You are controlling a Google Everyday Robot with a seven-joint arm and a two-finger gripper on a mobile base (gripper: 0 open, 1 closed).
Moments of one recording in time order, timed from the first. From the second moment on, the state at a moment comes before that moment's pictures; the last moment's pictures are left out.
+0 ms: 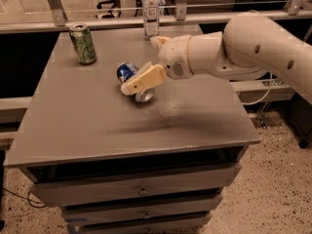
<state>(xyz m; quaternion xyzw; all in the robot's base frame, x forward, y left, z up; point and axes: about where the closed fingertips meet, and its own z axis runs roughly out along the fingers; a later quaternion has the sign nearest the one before) 0.586 0.040 0.923 -0.49 0.65 0.29 0.49</state>
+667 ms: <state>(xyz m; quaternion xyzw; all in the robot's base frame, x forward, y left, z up) 0.566 0.040 0.876 -0.49 0.67 0.32 0.45</state>
